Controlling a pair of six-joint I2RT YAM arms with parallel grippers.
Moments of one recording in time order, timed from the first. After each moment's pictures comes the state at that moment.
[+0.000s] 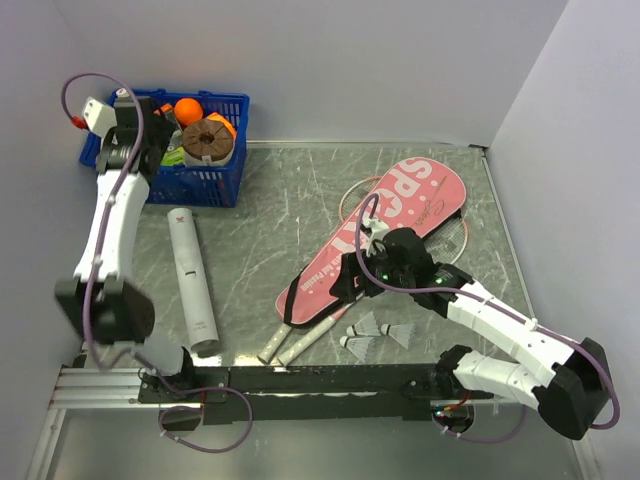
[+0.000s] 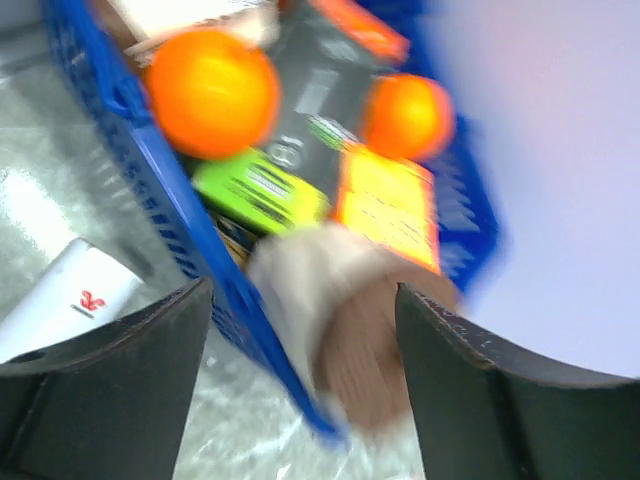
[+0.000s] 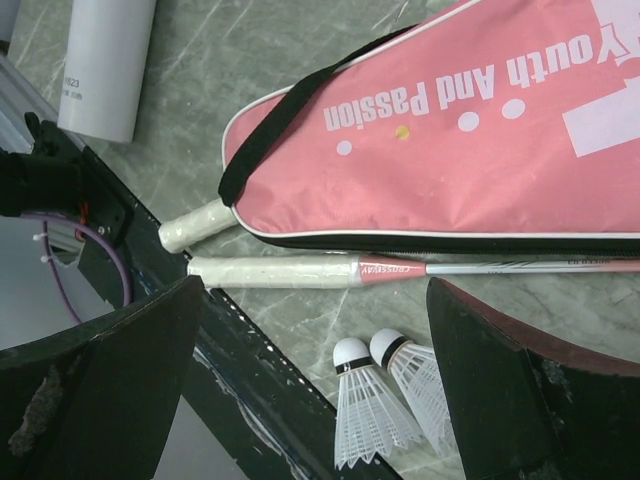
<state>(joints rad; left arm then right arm) 0.05 1.66 1.75 -0.65 -0.41 -1.04 0.69 1.02 0.73 -0.35 -0.27 0.44</state>
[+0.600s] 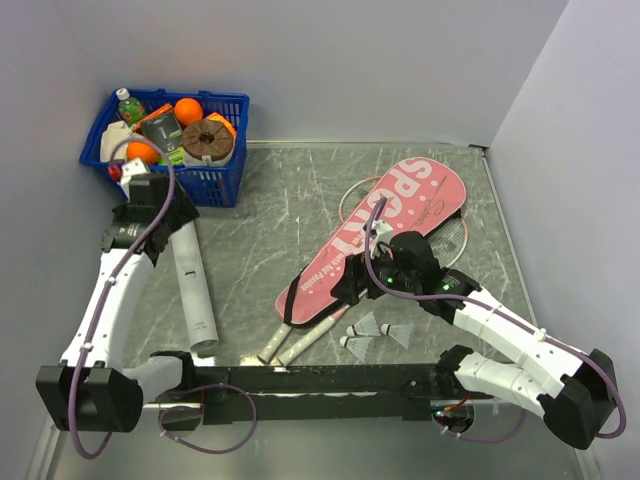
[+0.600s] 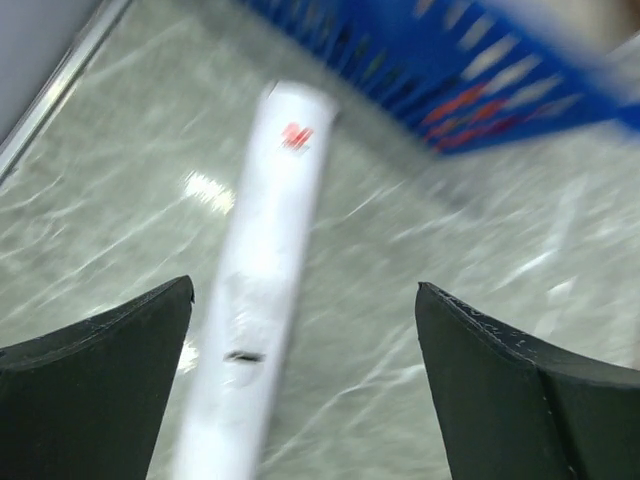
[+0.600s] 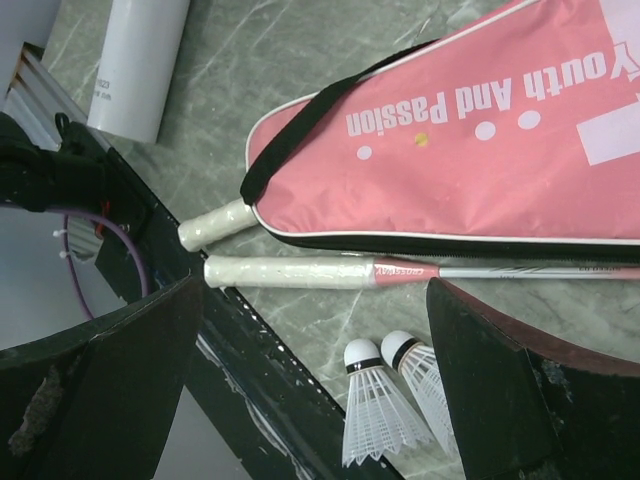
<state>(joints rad) -0.04 1.11 1.12 -0.64 -0.35 -0.53 0.70 0.95 0.70 -0.33 -0.29 0.44</state>
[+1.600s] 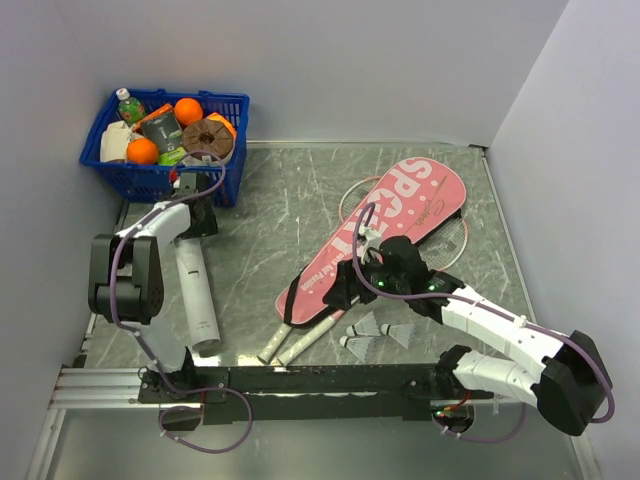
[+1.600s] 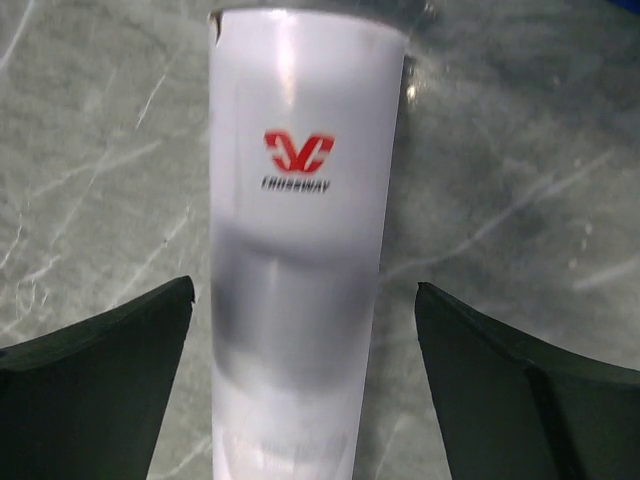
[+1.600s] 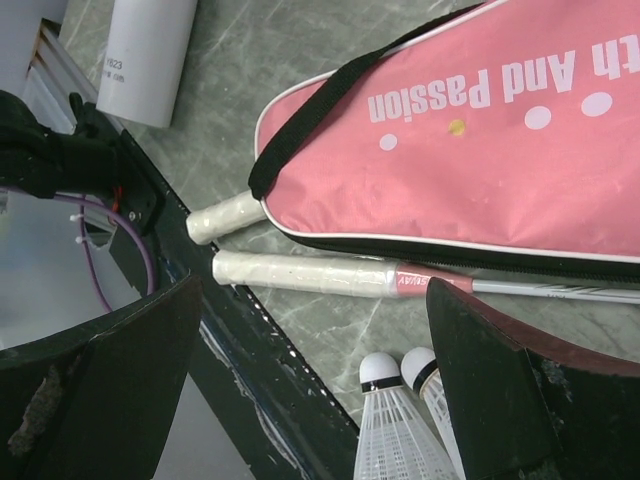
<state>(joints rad) -0.06 1.72 1.15 -0.49 -0.44 -0.29 0.72 1.04 0.62 -0.18 -0.36 0.49</state>
